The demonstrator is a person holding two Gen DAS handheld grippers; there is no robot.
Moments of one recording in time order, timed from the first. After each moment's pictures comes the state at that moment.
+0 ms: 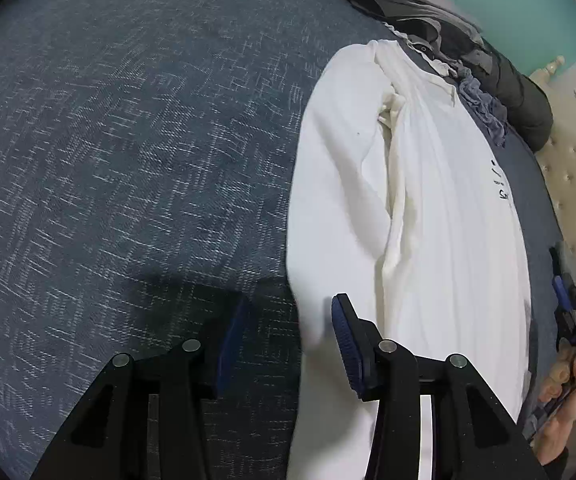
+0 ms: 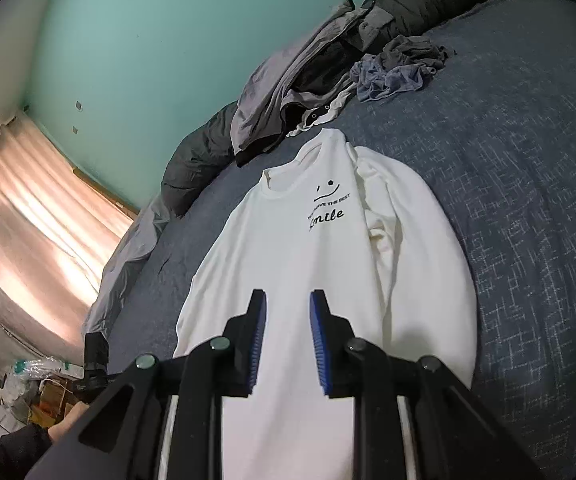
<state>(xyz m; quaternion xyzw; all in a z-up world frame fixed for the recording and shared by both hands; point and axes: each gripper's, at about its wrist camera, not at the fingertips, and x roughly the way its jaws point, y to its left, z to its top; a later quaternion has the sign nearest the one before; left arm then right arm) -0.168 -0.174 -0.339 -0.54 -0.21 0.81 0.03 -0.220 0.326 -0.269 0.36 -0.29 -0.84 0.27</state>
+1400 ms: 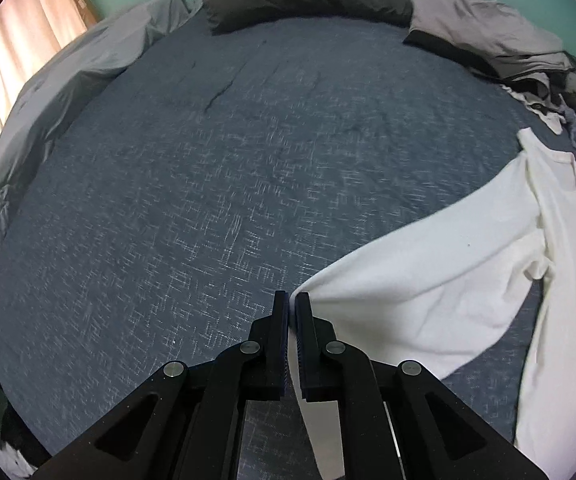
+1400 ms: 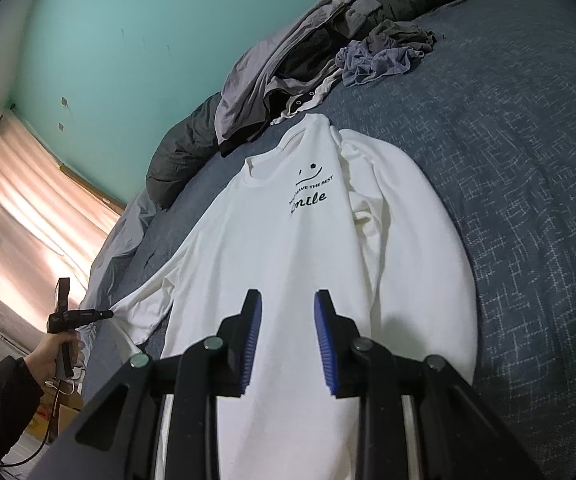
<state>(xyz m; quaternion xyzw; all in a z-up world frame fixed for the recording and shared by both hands) -0.241 -0.323 -0.257 -0.53 -0.04 0.83 -0.15 -0.223 0.317 -0.287 0.39 -0.28 -0.84 0.25</state>
